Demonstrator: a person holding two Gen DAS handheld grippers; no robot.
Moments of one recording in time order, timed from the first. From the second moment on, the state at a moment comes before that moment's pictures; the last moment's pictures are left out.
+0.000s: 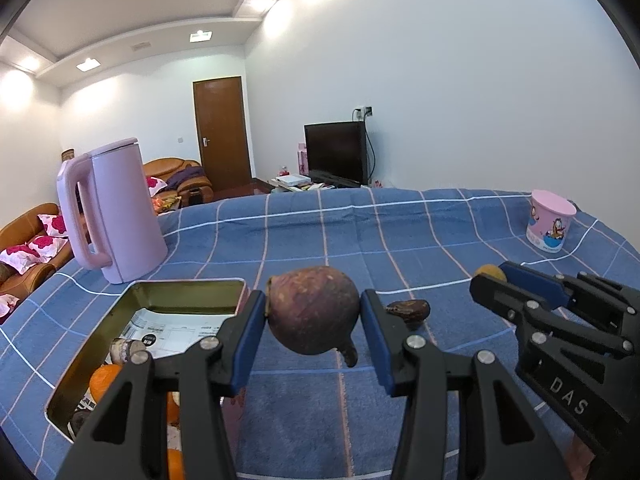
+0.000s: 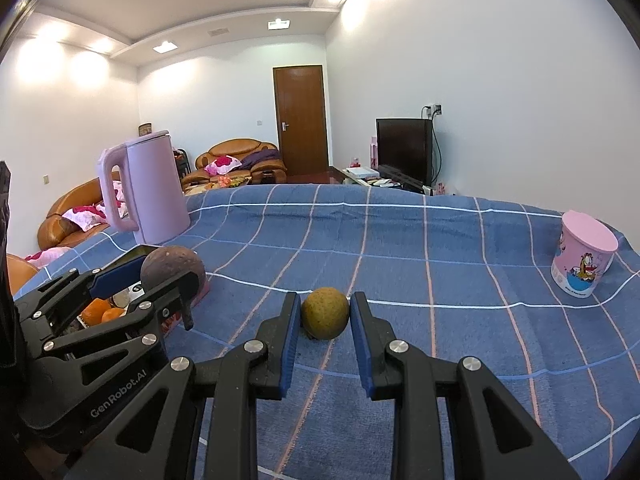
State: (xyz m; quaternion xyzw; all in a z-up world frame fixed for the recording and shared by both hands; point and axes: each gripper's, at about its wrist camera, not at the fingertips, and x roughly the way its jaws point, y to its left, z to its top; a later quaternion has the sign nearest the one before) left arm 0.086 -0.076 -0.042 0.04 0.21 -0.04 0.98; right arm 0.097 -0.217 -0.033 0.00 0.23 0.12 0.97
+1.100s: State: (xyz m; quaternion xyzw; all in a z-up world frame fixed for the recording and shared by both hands) left arm 0.064 -0.051 -0.039 0.02 0.20 -0.02 0.98; right arm 0.077 -0.193 -0.029 -0.01 0.20 0.14 0.97
